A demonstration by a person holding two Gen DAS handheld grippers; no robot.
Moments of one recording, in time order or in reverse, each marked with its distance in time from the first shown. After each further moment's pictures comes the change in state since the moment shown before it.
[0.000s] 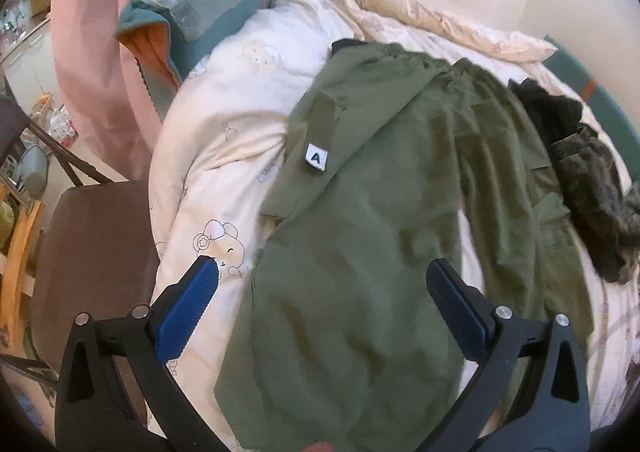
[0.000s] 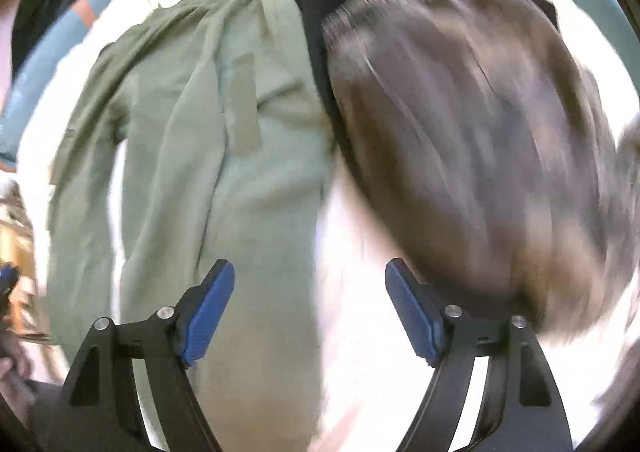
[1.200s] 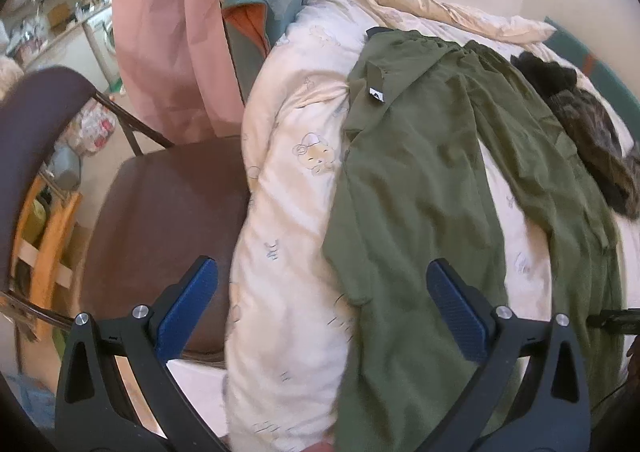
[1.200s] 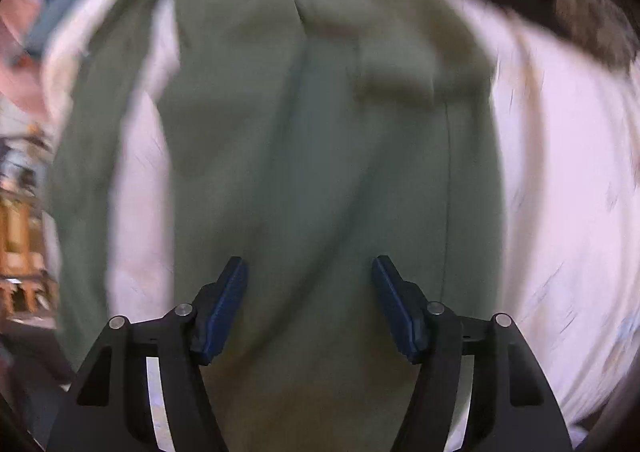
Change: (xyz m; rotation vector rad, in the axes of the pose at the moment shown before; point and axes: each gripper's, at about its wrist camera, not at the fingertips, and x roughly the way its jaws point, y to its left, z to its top) left arm -0.091 0.056 -0.102 0.070 0.002 0.107; right arm 0.033 0.067 -0.226 0.052 0.134 -0.017
